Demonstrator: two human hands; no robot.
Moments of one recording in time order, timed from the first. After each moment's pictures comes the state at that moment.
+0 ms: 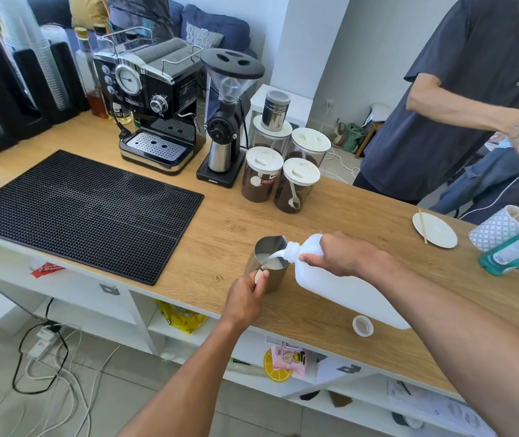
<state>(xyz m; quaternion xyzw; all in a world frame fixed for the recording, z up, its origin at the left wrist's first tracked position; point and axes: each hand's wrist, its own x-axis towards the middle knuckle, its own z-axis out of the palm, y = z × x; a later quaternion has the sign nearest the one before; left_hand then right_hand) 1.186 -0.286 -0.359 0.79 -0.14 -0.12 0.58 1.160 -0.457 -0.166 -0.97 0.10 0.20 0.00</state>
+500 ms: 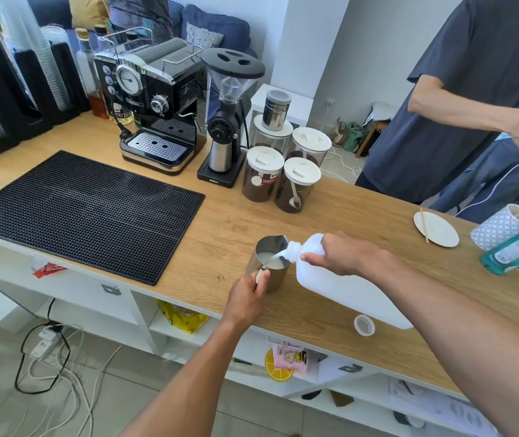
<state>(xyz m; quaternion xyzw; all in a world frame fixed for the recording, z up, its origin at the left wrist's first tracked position) 1.186 -0.286 -0.359 0.80 -0.14 -0.11 0.58 1.161 -0.457 -0.166 -0.97 0.11 0.21 0.00</state>
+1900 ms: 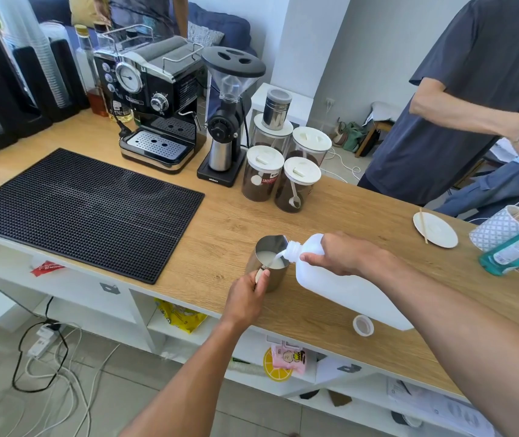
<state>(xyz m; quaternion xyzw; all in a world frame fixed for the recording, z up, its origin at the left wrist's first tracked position) 1.184 -0.285 -0.355 0.79 -0.15 -0.12 0.58 1.161 -0.455 -0.166 -0.97 0.11 0.21 0.00</state>
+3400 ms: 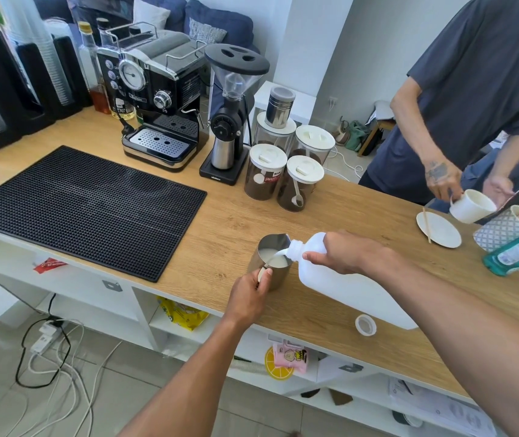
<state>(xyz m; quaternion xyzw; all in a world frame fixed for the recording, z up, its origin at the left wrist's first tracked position) 1.182 -0.284 -0.347 0.79 -0.14 -0.13 0.59 1.165 -0.456 -0.167 -0.97 0.11 0.22 0.00</state>
